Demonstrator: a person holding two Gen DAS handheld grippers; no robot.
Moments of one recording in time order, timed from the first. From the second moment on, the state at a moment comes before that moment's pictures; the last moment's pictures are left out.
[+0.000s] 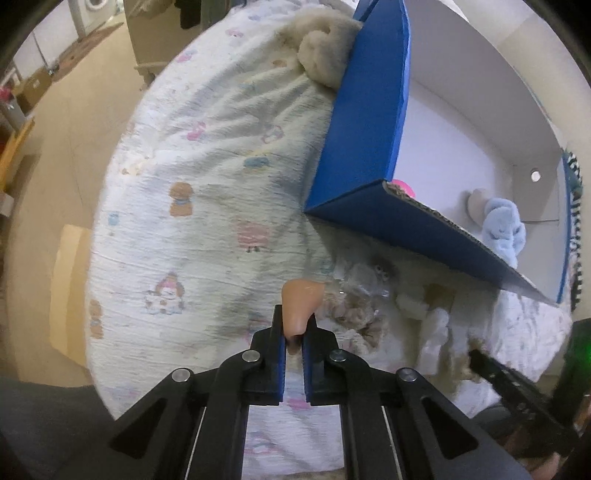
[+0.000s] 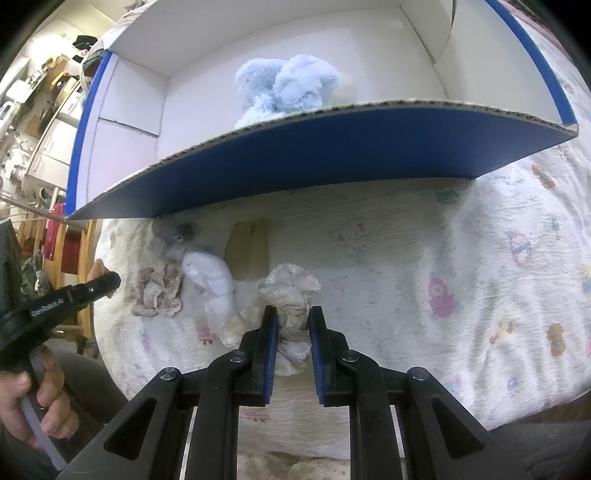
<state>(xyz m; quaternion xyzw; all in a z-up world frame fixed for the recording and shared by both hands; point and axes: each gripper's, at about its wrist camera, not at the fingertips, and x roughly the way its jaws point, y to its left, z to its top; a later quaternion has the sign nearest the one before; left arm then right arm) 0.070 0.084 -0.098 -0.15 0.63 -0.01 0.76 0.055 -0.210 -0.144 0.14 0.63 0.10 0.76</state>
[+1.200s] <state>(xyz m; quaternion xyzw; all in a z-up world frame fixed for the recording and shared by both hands) 0.152 -0.026 -0.022 0.01 0.51 -0.06 0.86 0.110 -0.260 -0.053 0.11 0.48 0.06 0.87</state>
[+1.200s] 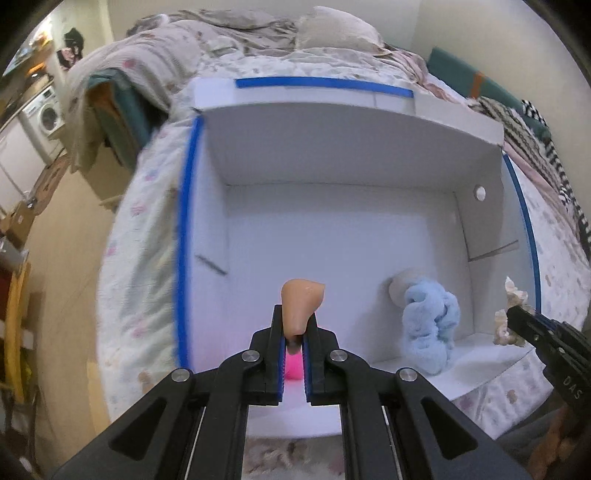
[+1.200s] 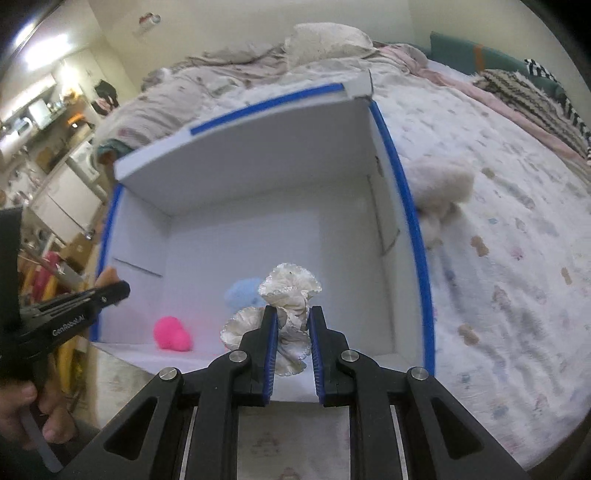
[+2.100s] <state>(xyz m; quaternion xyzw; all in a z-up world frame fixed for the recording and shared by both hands) 0.167 -0.048 -0.074 0.03 0.53 -0.06 0.85 0.136 -0.238 -0.101 0.08 0.55 0.08 0.83</state>
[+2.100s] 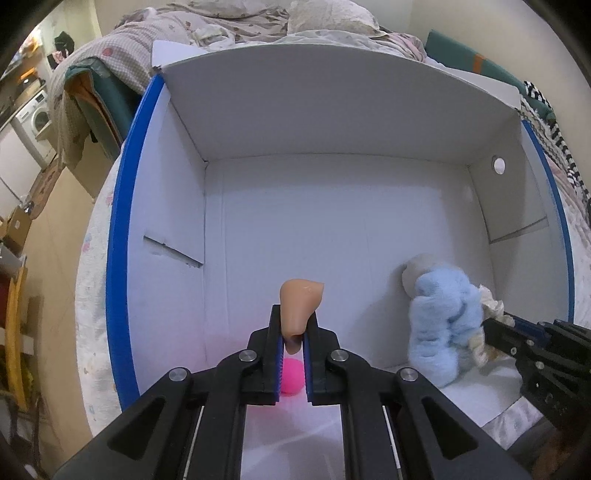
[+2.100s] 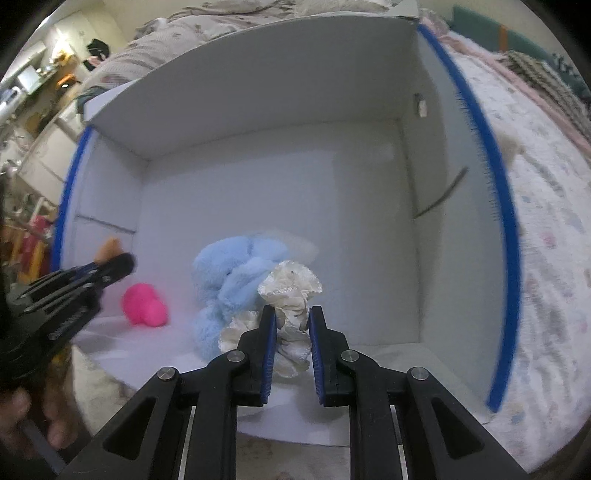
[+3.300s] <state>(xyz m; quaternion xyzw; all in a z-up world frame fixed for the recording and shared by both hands) 0.157 -0.046 -0.044 0.05 0.48 -0.04 0.88 0.132 -0.252 -0.065 0.14 0.47 0.09 0.87</state>
